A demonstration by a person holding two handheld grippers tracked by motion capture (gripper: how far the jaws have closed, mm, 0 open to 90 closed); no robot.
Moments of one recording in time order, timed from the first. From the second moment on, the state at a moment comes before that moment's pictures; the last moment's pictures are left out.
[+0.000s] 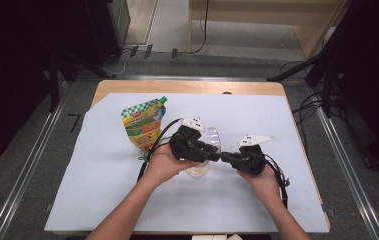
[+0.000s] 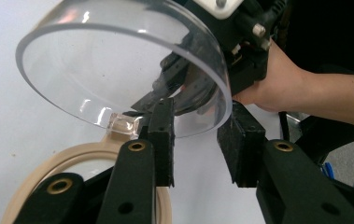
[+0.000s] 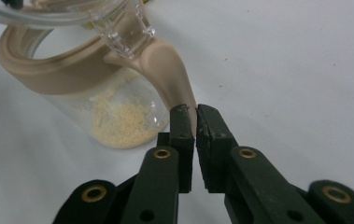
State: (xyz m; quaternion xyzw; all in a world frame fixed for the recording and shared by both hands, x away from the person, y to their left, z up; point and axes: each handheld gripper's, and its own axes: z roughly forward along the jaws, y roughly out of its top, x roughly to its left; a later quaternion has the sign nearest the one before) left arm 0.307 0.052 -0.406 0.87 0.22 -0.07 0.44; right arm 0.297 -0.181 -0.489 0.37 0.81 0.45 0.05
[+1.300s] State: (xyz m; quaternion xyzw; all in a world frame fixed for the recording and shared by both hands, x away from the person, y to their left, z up) left arm 0.303 0.061 -0.399 0.86 0.23 -0.08 0.45; right arm 0.291 -0.187 -0.485 0.36 0.81 0.45 0.06
